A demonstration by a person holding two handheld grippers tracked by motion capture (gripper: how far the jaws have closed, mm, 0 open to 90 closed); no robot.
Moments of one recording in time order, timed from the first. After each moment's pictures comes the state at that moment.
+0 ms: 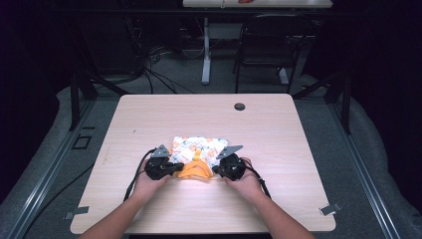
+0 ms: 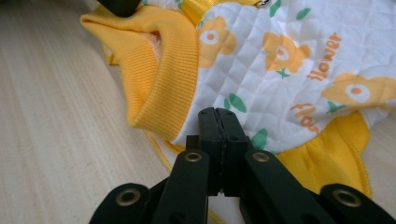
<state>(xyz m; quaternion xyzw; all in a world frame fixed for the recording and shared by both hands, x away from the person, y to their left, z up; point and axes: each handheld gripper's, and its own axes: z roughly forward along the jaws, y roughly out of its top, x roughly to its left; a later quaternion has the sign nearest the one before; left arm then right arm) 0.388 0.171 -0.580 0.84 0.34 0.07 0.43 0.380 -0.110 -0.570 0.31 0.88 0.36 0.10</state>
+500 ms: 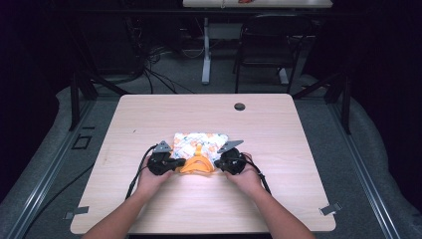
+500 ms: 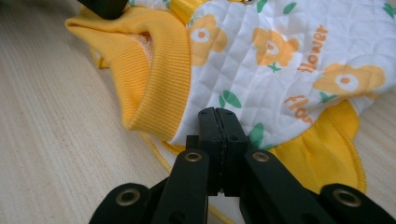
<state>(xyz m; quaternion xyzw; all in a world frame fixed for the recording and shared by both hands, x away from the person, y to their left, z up) 0.400 0.166 -0.581 0.83 0.35 0.08 0.43 0.395 -0.113 -0.569 0.32 0.87 0.35 0.11</state>
